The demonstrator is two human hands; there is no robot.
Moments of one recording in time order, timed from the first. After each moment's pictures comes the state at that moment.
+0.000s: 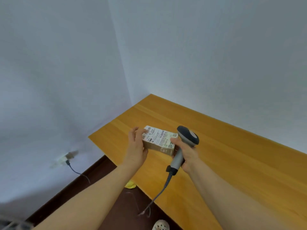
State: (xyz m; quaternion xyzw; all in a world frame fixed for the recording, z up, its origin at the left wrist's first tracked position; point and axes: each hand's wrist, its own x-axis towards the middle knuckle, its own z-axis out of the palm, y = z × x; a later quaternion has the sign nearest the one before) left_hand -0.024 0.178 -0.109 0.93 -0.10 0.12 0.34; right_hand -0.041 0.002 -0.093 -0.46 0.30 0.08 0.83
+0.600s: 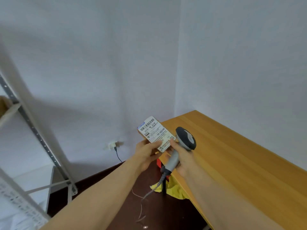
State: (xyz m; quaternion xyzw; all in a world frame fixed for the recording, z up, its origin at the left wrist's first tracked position) left_hand -0.179 0.263 -0.029 0.53 0.21 0.02 0.82; right_hand -0.154 0.135 -0.041 -0.47 0.09 0.18 0.86
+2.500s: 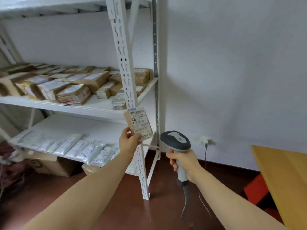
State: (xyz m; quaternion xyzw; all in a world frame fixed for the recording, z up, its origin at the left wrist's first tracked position) left_hand -0.420 0.557 -0.033 0.47 0.49 0.46 0.57; right_hand -0.281 0.417 -0.034 -0.63 -0.25 0.48 0.56
